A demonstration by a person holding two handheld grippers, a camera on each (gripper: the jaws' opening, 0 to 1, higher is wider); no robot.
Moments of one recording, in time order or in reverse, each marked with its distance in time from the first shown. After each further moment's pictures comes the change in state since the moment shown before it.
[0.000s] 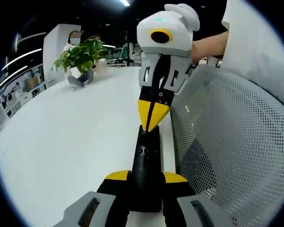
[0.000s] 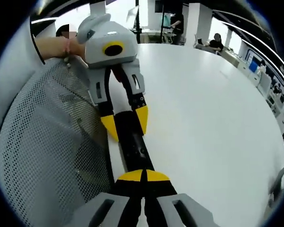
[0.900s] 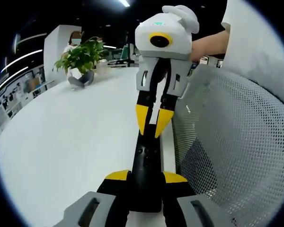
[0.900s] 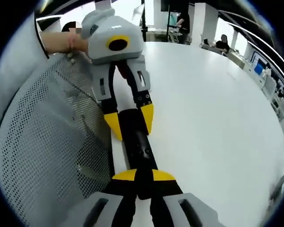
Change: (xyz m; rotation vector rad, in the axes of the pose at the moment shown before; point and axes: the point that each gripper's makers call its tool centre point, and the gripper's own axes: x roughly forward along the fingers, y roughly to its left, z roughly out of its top) left arm 0.000 -0.001 0.000 0.007 -0.003 0.011; right arm 0.001 0.002 0.008 -0.093 -0.031 0.032
